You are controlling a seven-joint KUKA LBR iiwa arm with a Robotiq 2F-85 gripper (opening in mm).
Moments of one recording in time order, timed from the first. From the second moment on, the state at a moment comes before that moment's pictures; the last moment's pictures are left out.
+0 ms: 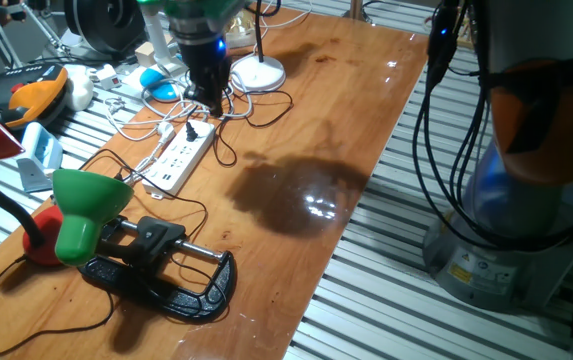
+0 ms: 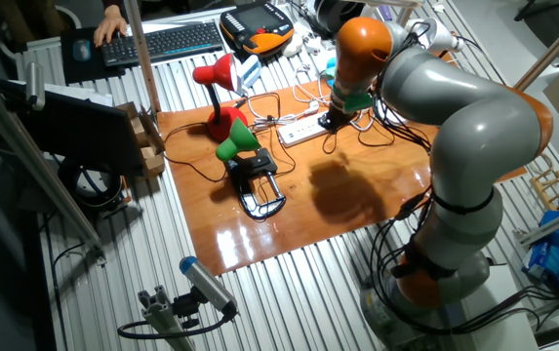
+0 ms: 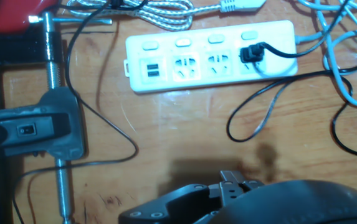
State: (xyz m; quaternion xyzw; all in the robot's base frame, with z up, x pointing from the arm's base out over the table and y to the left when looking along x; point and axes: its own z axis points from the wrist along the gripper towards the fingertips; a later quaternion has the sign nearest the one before) arm 0.529 0.041 0.194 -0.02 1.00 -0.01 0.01
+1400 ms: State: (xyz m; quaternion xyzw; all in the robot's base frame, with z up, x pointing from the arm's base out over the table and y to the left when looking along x) arm 0.552 0.088 0.178 -0.01 1.00 -0.02 0.02
